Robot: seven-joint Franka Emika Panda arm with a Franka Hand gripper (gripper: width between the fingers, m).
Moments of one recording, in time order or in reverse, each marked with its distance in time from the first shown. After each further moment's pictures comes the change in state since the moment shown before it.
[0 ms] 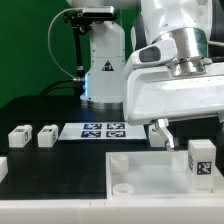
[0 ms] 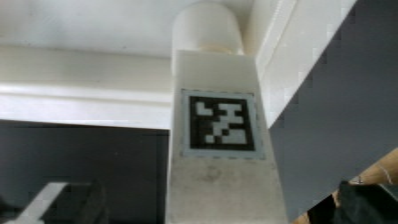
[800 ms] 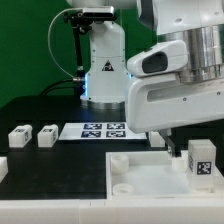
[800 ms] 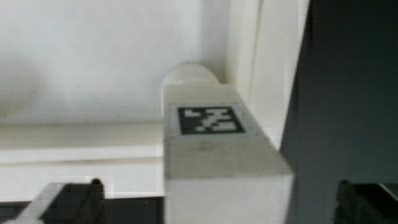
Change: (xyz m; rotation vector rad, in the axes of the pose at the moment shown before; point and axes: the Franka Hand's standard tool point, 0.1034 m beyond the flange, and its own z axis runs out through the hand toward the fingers) arm -0.004 0.001 0.008 0.082 -0.625 0.135
